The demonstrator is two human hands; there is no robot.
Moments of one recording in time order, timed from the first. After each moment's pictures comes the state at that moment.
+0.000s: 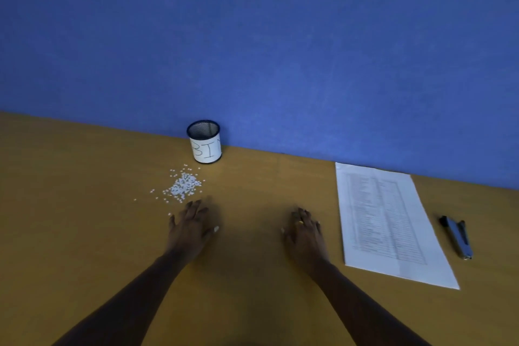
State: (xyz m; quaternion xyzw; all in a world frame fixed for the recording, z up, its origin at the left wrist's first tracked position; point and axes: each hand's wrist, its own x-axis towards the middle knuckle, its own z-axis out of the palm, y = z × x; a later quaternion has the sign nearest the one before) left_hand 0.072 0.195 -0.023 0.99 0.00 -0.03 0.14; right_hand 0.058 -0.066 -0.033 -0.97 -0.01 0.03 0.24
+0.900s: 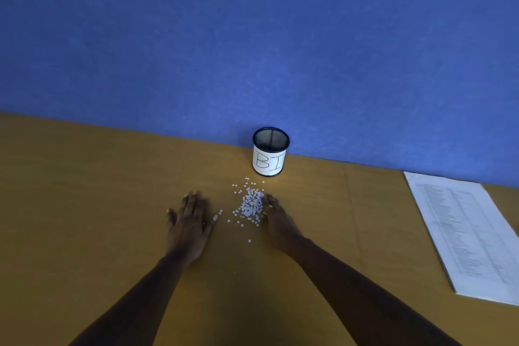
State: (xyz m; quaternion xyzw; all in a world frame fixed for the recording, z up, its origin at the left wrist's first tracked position) left_hand 0.155 0.380 -0.047 0.99 -0.01 0.01 0.16; right_hand 0.159 0.173 -0.017 -0.96 -0.06 0.14 0.23
